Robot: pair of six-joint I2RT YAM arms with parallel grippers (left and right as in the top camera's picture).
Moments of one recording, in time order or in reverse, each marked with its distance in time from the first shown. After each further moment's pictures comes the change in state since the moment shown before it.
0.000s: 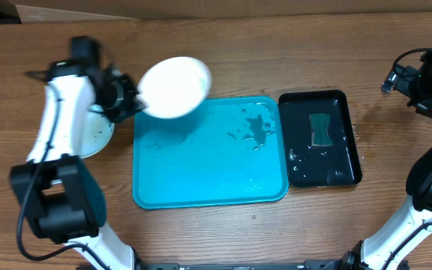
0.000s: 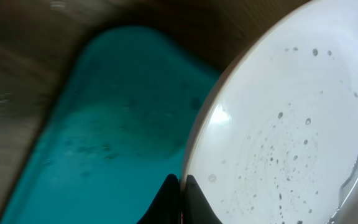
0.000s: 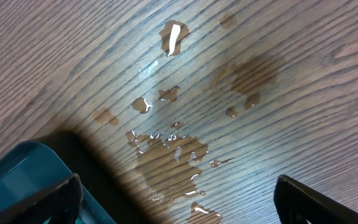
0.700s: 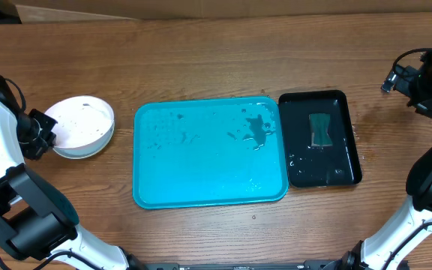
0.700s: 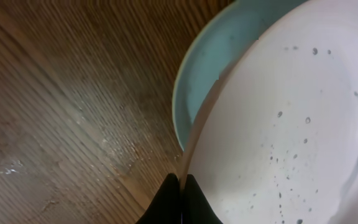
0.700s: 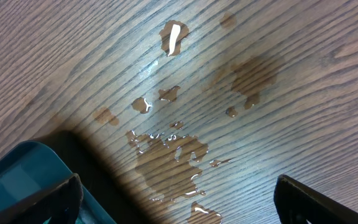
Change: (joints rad) left arm 0.430 0.000 0.000 -0.081 -0.462 0.006; right arm 0.000 0.000 0.000 0.000 0.000 0.000
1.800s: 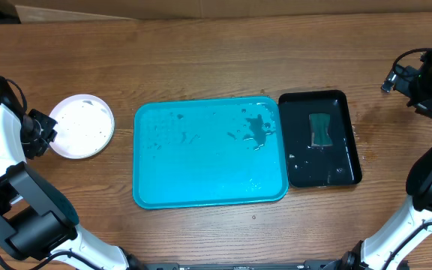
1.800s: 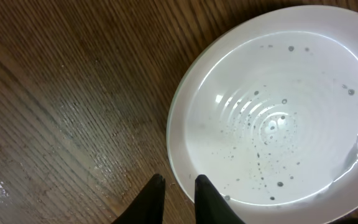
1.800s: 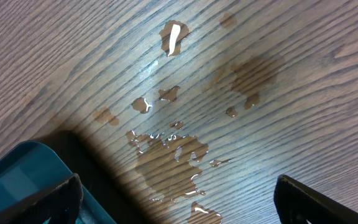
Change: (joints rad) left arm 0.000 0.000 -0.060 0.127 -0.024 0.000; right arm 0.000 0.000 0.000 0.000 0.000 0.000
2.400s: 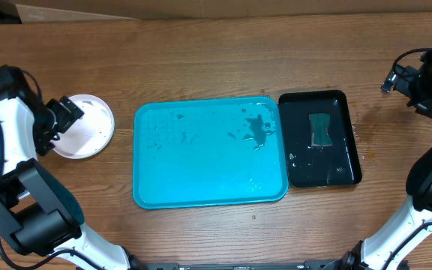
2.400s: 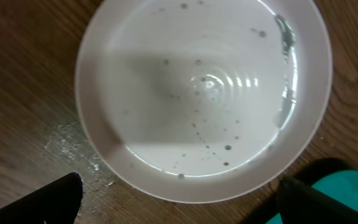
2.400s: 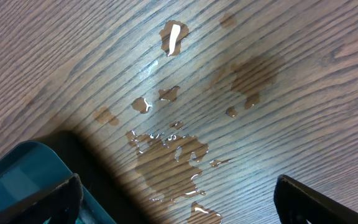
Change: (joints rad) left arm -0.088 0.000 0.000 0.030 0.120 0.169; right arm 0.000 0.000 0.000 0.000 0.000 0.000
